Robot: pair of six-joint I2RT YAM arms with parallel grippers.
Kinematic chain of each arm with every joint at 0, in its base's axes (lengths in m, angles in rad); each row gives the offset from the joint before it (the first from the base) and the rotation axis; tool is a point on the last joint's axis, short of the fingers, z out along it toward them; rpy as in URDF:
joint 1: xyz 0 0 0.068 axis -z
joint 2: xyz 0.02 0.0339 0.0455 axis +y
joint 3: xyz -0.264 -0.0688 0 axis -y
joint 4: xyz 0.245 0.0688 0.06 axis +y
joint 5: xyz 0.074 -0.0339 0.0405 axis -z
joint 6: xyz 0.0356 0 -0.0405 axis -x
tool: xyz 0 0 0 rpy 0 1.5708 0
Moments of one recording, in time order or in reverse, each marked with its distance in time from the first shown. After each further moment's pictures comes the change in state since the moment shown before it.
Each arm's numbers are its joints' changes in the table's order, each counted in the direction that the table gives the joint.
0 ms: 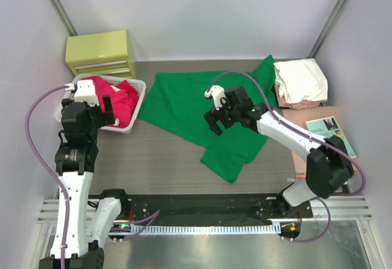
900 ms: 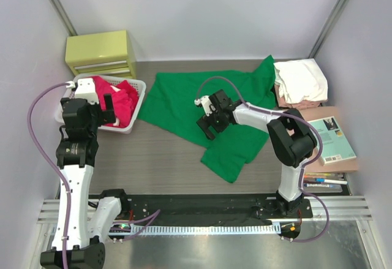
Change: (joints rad) left arm -0.034 0.051 0.000 -0.001 0.008 0.005; right arm 0.000 0.352 0.113 0.013 0.014 -0.011
